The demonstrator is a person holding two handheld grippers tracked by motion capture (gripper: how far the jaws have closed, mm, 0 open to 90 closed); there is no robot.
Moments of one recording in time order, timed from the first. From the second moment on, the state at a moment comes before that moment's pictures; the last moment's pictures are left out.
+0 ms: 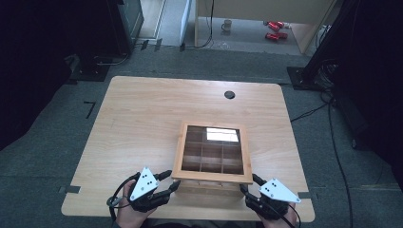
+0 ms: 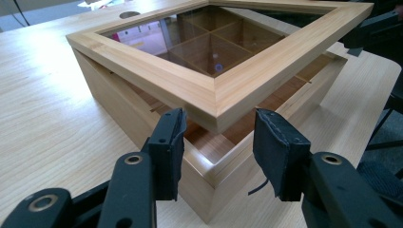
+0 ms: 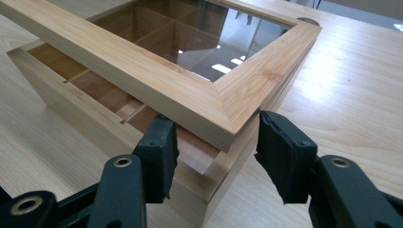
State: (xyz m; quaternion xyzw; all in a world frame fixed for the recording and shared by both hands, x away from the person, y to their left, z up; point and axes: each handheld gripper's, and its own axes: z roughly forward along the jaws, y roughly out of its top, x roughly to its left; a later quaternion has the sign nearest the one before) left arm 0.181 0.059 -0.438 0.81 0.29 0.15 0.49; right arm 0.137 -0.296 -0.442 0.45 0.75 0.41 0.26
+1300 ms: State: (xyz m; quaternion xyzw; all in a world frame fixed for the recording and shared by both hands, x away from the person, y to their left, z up) left arm 0.191 0.054 -0.447 0.80 0.32 0.16 0.48; right arm 0.130 -0.309 -0.455 0.46 0.74 0.39 0.28
